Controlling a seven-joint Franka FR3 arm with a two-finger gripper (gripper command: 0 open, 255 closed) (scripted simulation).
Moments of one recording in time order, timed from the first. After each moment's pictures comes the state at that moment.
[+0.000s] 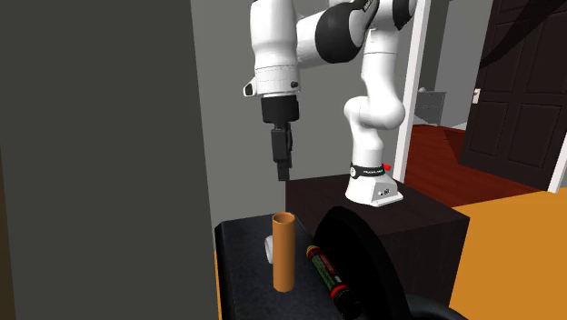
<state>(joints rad) 0.08 -0.06 0.49 -2.20 0.16 2.13 0.87</state>
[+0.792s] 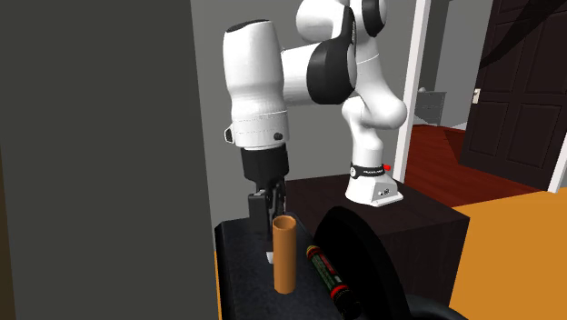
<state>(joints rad) 0.23 0.40 0.50 -1.84 -0.09 2.18 1.21</state>
